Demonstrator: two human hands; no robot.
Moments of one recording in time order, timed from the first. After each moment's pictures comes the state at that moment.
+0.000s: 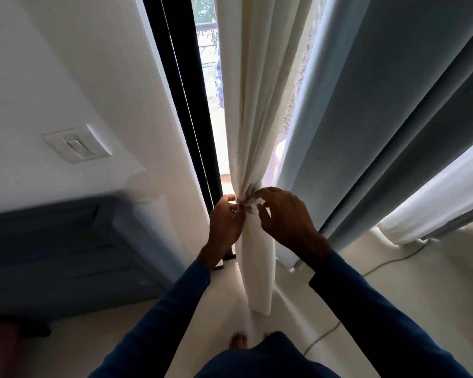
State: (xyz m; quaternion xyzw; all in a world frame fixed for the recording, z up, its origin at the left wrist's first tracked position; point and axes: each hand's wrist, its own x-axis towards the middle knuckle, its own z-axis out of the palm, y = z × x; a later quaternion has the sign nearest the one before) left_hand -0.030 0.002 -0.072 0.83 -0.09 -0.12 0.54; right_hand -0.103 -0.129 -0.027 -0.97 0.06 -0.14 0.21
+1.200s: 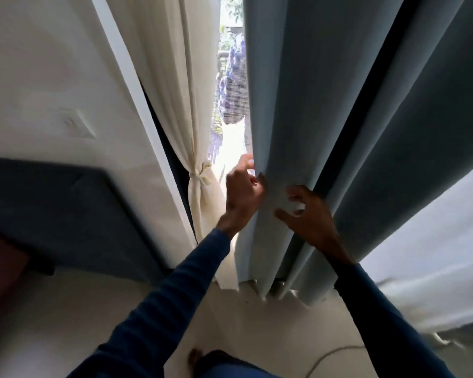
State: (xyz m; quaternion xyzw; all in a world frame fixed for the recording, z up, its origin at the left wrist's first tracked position) left_hand -0.051 -0.252 -0.010 0.83 -0.12 0.23 0.49; right_hand -0.117 -0.412 -0.031 -0.91 0.03 -0.07 0.40
